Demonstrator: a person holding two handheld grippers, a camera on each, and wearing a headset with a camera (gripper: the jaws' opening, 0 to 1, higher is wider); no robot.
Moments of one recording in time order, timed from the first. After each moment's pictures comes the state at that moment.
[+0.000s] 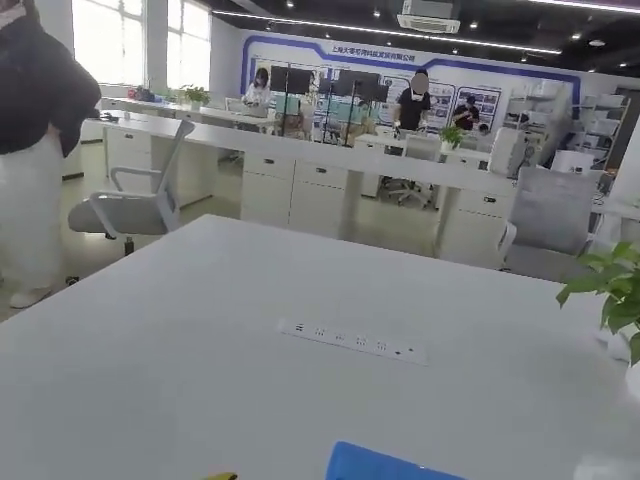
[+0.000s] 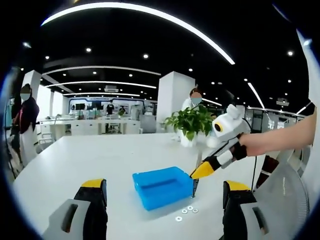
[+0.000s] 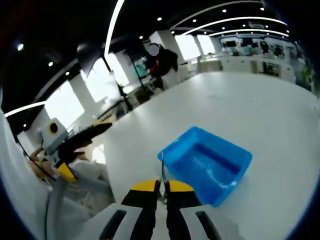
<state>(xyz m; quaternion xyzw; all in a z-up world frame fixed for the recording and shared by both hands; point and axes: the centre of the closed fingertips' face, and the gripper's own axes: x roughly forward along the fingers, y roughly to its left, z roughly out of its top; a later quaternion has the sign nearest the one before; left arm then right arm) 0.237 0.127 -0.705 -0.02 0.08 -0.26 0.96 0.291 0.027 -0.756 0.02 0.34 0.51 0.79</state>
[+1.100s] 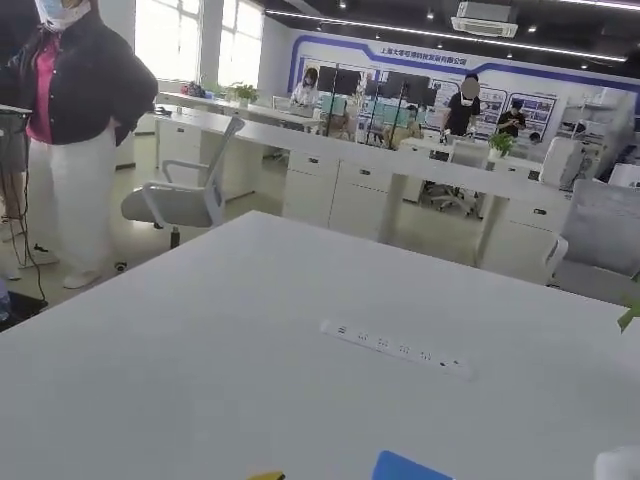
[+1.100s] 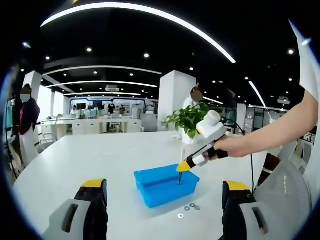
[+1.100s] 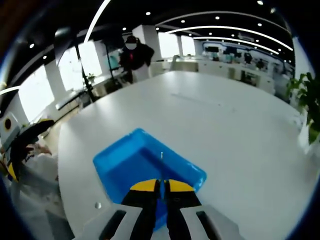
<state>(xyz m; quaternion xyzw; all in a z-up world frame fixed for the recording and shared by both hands) 0.239 0.128 -0.712 -0.01 0.09 -0.25 0.96 0.383 0.003 -0.809 -0.09 0.35 0.40 0.85</state>
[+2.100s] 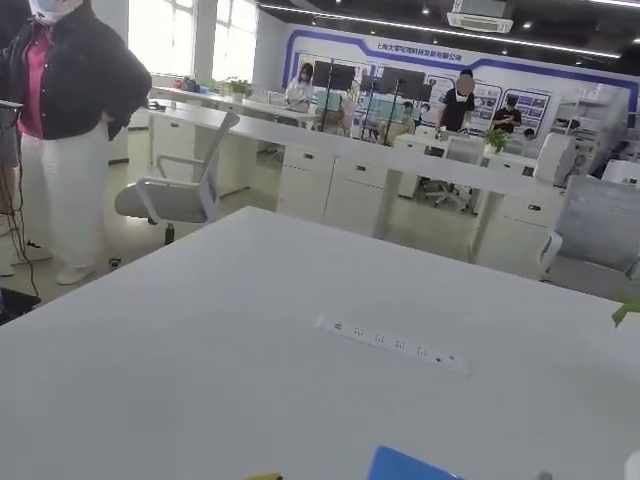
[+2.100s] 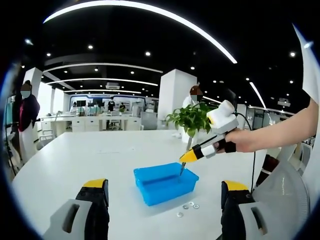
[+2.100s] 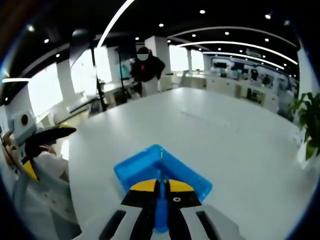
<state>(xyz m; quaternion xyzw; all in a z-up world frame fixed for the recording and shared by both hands) 0.237 0.129 -0.716 -0.01 0.10 -0.26 0.96 0.354 0.012 -0.757 -0.08 0.28 0.44 0.85</state>
